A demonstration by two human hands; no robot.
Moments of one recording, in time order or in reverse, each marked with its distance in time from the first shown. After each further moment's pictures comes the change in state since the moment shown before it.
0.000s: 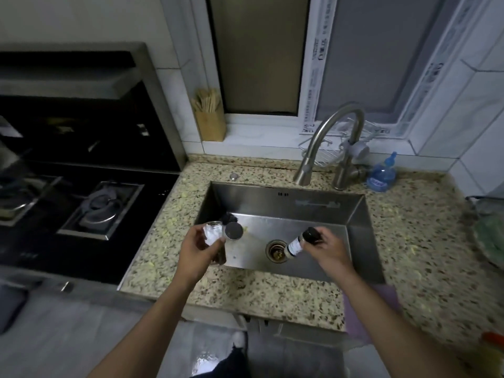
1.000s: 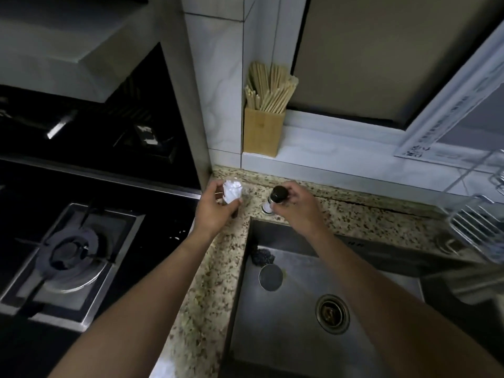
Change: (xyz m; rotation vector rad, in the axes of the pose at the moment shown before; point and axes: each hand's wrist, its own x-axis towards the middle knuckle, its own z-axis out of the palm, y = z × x) left_hand 0.434 -0.108 -0.039 0.082 -0.035 -0.037; right_hand 0.355 -0.072 0.296 -0.284 -0.086 -0.107
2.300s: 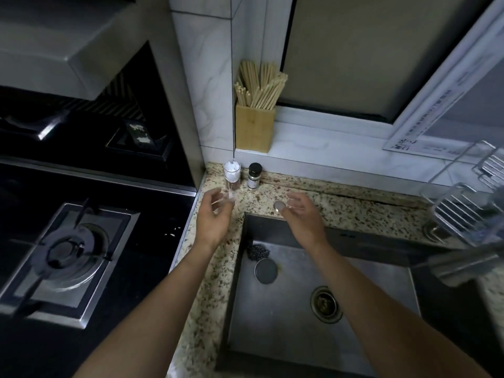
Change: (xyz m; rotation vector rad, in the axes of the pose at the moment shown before) left_hand -0.044 0.013 0.012 -0.141 0.044 -0.103; right_hand -0.040 0.023 -0.010 0.109 0.112 0.151
